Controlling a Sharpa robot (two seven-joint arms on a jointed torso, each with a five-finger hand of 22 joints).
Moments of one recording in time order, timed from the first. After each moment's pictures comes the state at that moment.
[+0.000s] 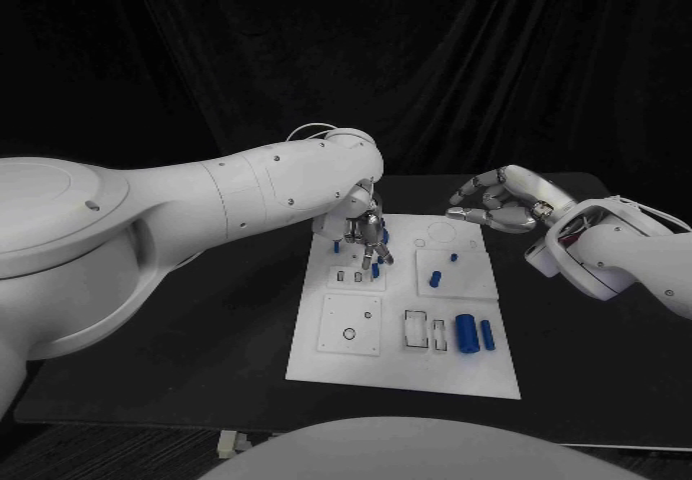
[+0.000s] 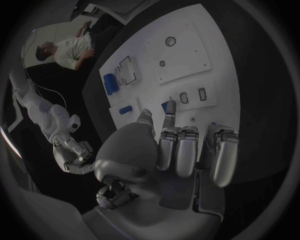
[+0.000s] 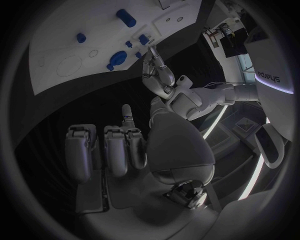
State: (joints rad) left arm 1.40 -0.21 -0.21 0.98 -0.84 0.59 -0.70; left_hand 1.23 0.19 -0.20 0.21 0.22 1.01 0.08 0.29 0.22 1.46 0.01 1.57 1.31 1.47 -0.04 1.57 1.31 0.01 1.47 0.07 1.57 1.31; right arm 1.28 -0.95 -0.21 1.51 -1.03 -0.44 0.21; right_hand 1.25 -0.01 -0.05 0.29 0.14 0.79 0.11 0.39 0.17 1.46 0.02 1.57 1.31 1.47 -0.05 1.57 1.31 0.01 1.47 0.06 1.56 1.31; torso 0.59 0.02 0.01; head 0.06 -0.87
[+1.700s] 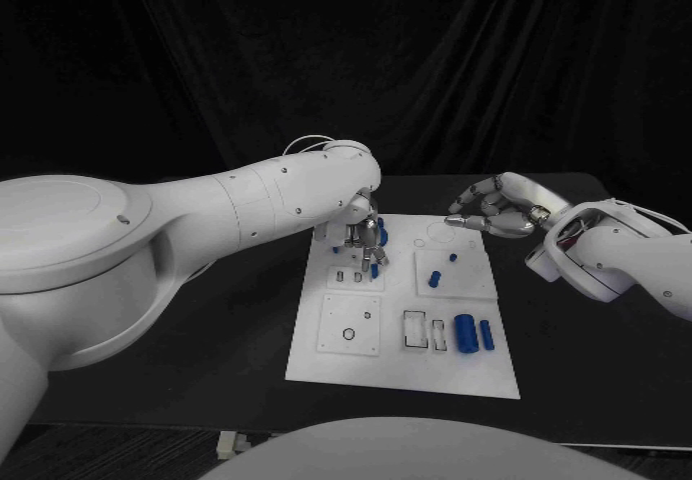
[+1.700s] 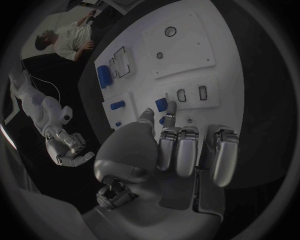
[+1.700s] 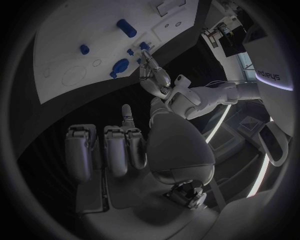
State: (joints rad) left arm 1.36 -0.17 -0.21 0.89 -0.83 0.54 -0.70; left_hand 1.24 0.18 -0.14 0.17 0.23 1.00 0.08 0.24 0.24 1.46 0.01 1.58 1.31 1.46 -0.04 1.57 1.31 0.01 1.47 0.07 1.57 1.31; right arm 1.27 -0.95 -0.21 1.50 -1.03 -0.39 0.17; right_hand 1.25 -0.01 -0.05 0.29 0.15 0.79 0.11 0.39 0.18 1.46 0.02 1.57 1.31 1.47 -0.05 1.57 1.31 0.01 1.47 0.06 1.56 1.31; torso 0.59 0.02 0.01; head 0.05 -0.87
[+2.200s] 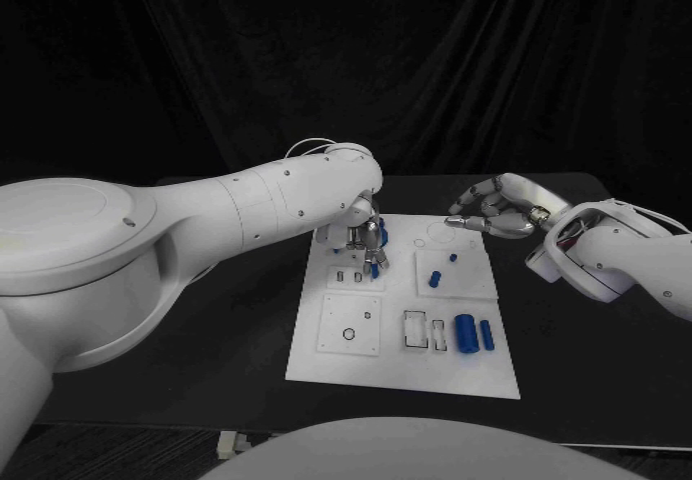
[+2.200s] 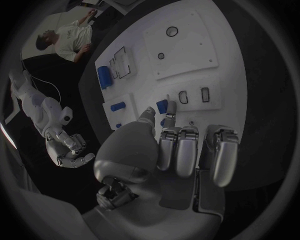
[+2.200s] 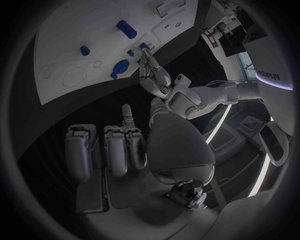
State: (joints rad) left arm 1.35 -0.16 -0.21 0.88 -0.83 0.55 -0.69; left_hand 1.25 0.18 -0.12 0.15 0.24 1.00 0.08 0.23 0.24 1.46 0.01 1.58 1.31 1.46 -0.04 1.57 1.31 0.01 1.47 0.07 1.57 1.31; right arm 1.27 -0.95 -0.21 1.50 -1.03 -0.38 0.17; right_hand 1.25 -0.01 -0.06 0.29 0.15 0.80 0.11 0.39 0.18 1.46 0.02 1.57 1.31 1.47 -0.05 1.57 1.31 0.01 1.47 0.06 1.56 1.31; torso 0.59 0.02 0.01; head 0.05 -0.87
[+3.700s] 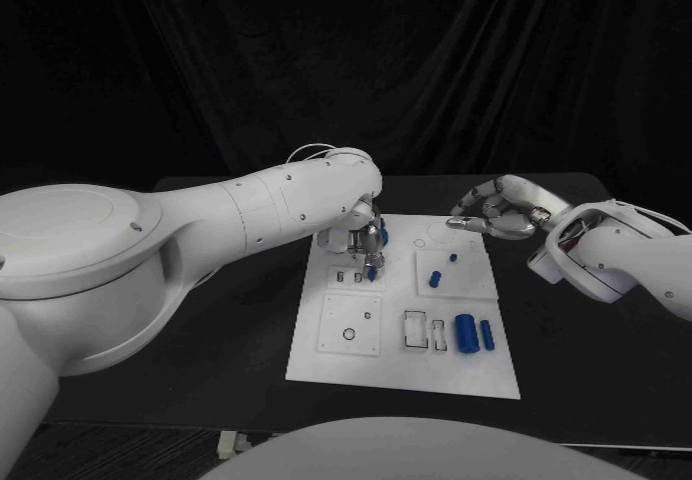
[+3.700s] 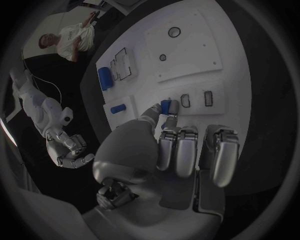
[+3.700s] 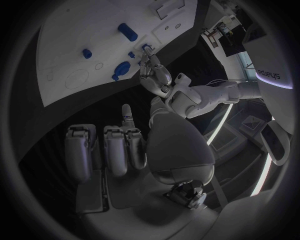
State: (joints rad) left arm 1.34 -0.15 -0.21 0.86 -0.83 0.56 -0.68; left_hand 1.29 0.14 0.08 0.01 0.27 1.03 0.08 0.19 0.30 1.47 0.01 1.57 1.31 1.46 -0.05 1.57 1.31 0.01 1.47 0.06 1.57 1.31; right arm 1.27 -0.95 -0.21 1.50 -1.03 -0.37 0.16; right_hand 1.25 -0.01 -0.07 0.28 0.15 0.80 0.11 0.40 0.18 1.47 0.02 1.57 1.31 1.47 -0.04 1.57 1.31 0.01 1.47 0.07 1.55 1.31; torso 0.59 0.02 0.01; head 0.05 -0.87
